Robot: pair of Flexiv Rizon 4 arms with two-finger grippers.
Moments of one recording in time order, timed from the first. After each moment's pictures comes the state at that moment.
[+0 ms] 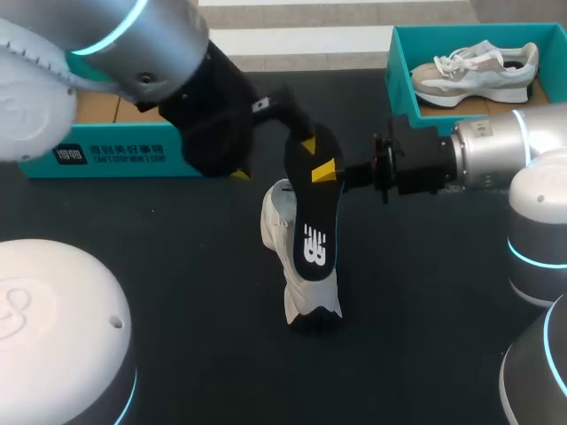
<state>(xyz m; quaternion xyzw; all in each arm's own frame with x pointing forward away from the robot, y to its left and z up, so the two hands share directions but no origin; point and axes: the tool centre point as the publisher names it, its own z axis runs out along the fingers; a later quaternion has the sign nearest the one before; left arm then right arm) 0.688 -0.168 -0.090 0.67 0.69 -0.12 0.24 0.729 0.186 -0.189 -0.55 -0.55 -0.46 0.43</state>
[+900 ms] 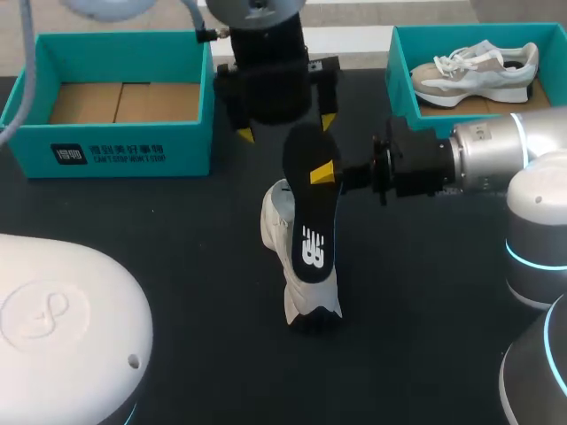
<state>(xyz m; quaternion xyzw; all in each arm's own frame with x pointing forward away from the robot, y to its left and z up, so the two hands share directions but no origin) 0.730 -0.177 -0.078 0.67 0.73 0.01 0.09 0.728 0.189 -0.190 -0.54 -0.55 -0.46 0.43</state>
